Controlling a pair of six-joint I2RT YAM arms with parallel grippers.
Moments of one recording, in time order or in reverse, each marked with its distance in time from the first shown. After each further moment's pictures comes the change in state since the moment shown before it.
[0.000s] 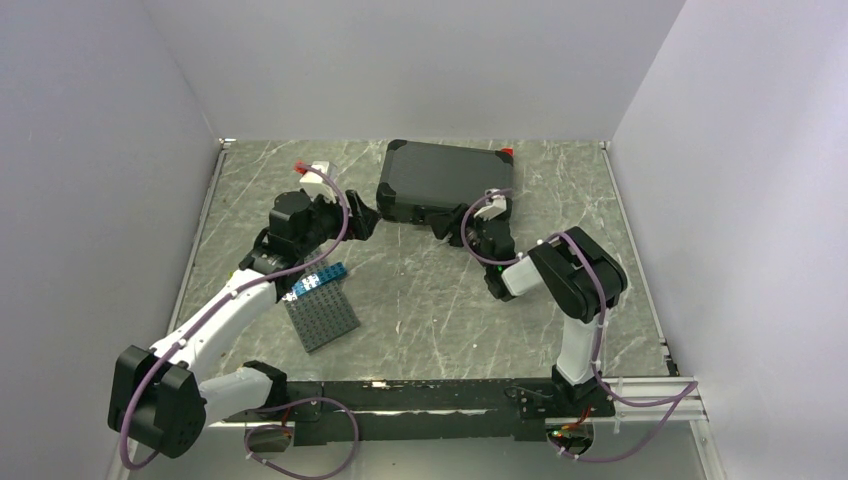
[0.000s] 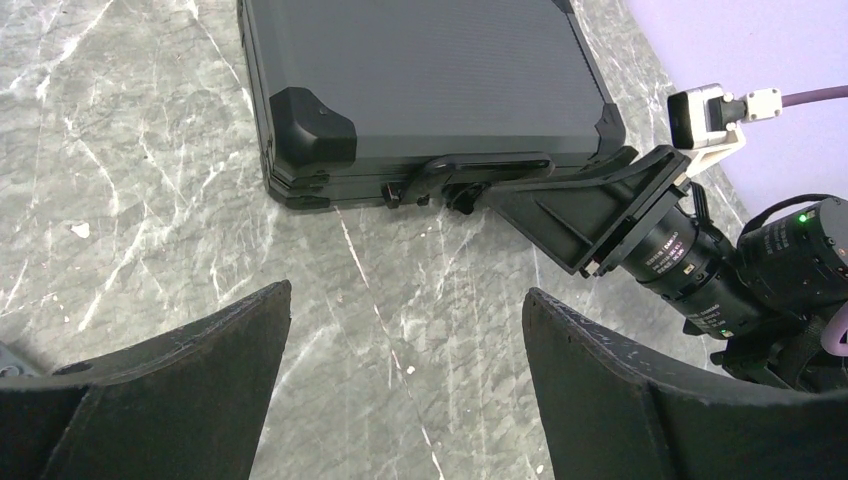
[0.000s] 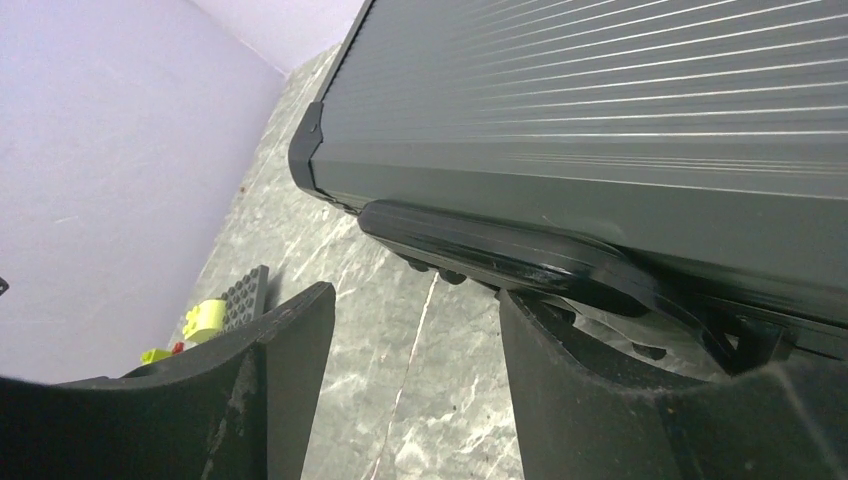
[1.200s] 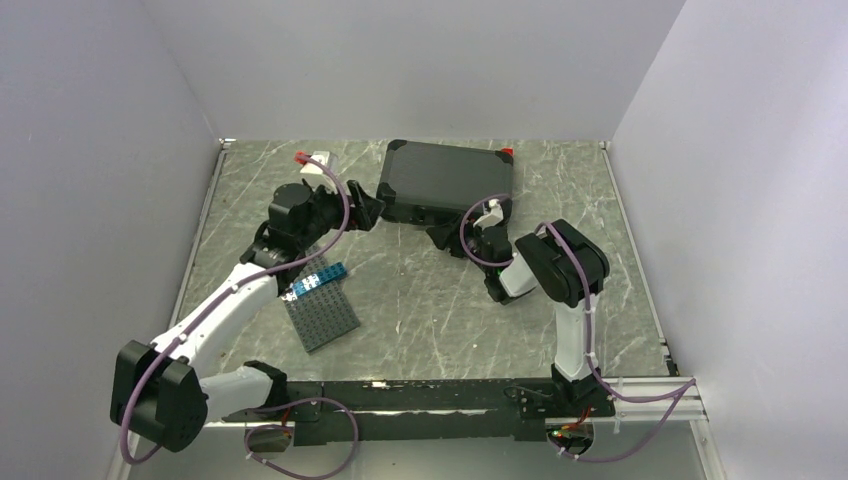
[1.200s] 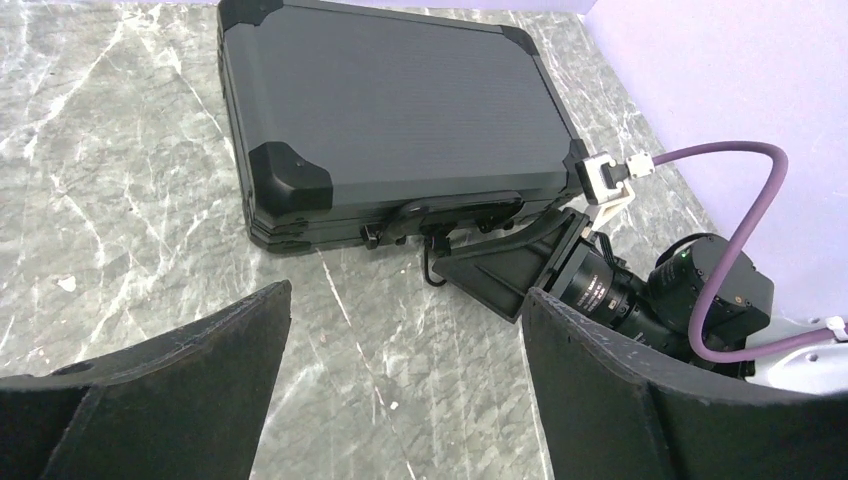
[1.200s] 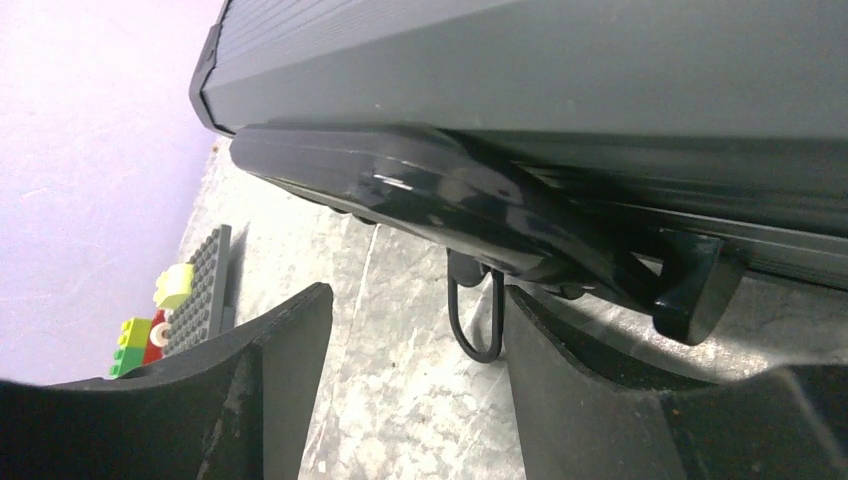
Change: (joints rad) left arm -0.010 0.044 0.061 0.041 0.016 -0.007; right arm -0.027 0.146 0.009 0.030 -0.093 0.059
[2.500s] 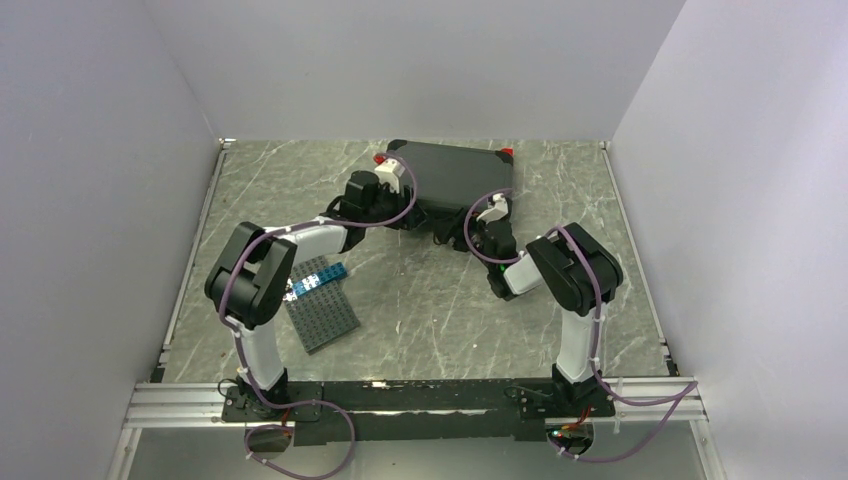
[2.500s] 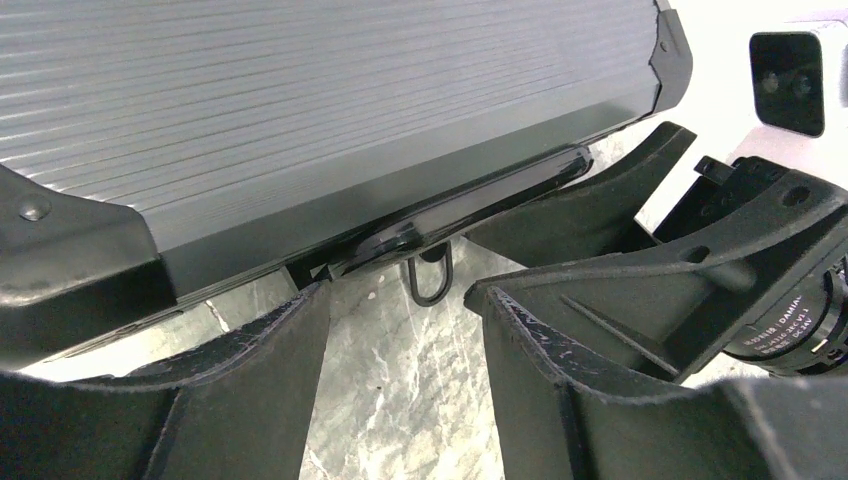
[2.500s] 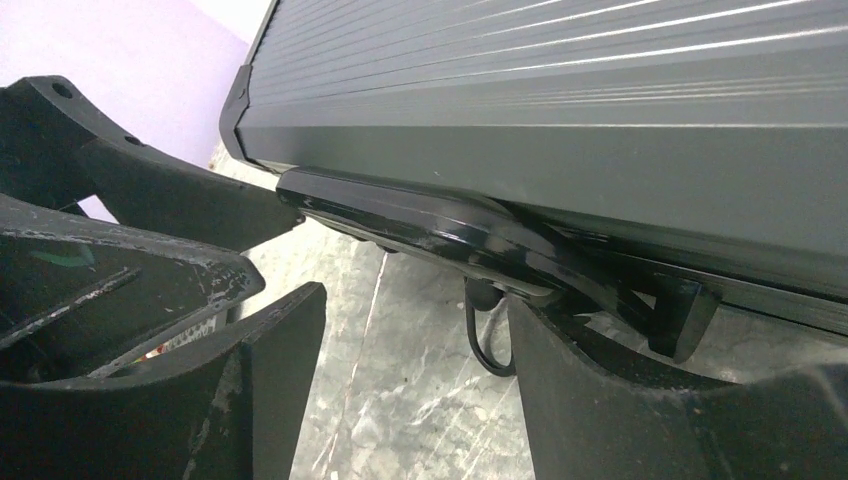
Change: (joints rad) left arm -0.087 0.679 0.263 0.191 0.161 0.025; right arm -0.016 -0.095 -0.006 -0.073 0.028 -0.045
